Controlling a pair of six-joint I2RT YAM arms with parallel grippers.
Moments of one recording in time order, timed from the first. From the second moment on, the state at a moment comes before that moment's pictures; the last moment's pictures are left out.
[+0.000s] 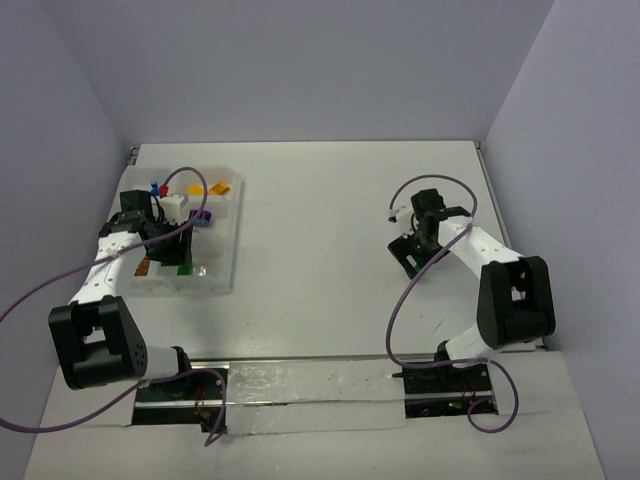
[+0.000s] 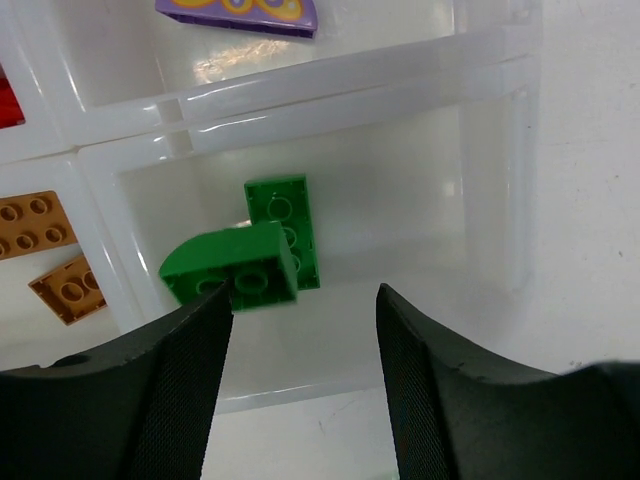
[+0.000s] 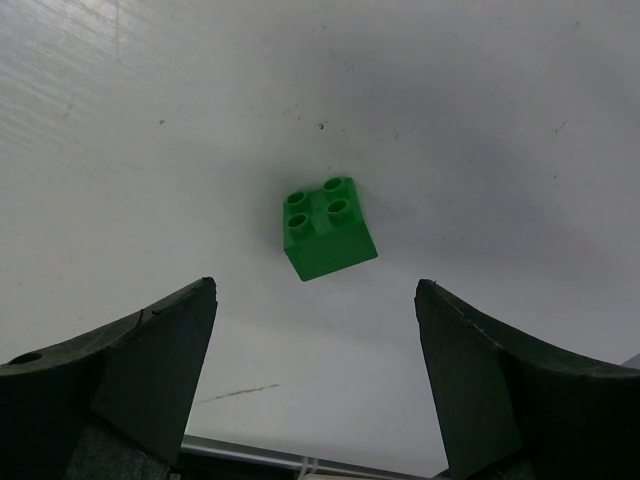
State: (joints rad) left arm 0.15 1.35 0.94 -0.68 0.19 0.31; right arm 0.15 1.50 0.95 -0.77 0.01 -0.42
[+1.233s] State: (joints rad) left arm 0.15 1.34 1.13 -0.76 0.60 0.23; right arm 0.14 1.65 1.01 -0.79 -0.09 -0.71
